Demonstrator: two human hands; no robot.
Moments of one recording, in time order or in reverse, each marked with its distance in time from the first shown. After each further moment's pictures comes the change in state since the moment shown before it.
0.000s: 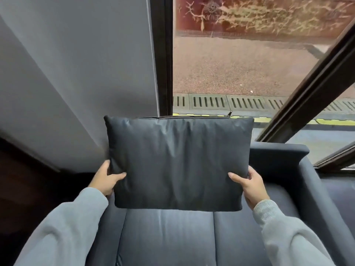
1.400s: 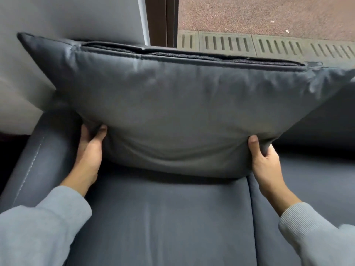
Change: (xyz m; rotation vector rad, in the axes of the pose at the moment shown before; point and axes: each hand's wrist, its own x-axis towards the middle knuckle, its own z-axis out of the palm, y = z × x) left_hand 0.292 -0.271 0.092 -0.115 0.166 0.302; right_hand 0.208 0.301 0.080 -0.138 0.120 -0.013
